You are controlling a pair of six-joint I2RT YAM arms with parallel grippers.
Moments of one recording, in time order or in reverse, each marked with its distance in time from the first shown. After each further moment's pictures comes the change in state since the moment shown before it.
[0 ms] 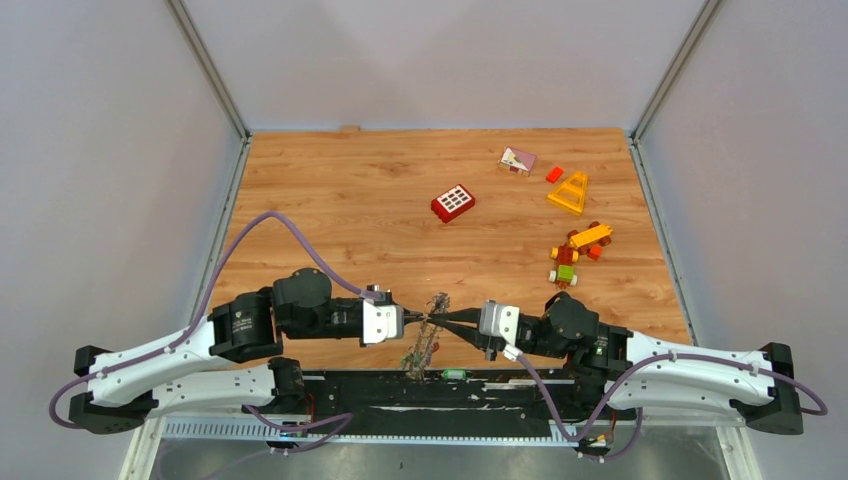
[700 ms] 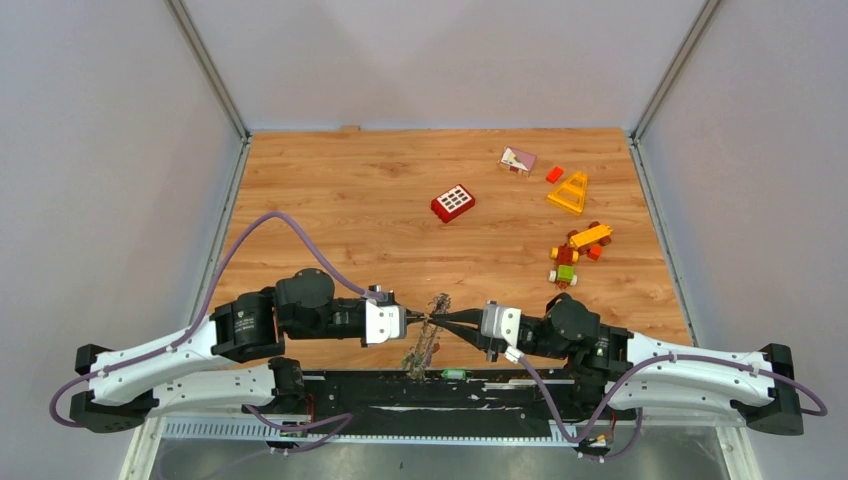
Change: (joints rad) left arm -0.001 0.008 0.000 -0.001 -0.013 0.000; right arm 0.000 -0.012 -0.016 0.009 0.000 -0.010
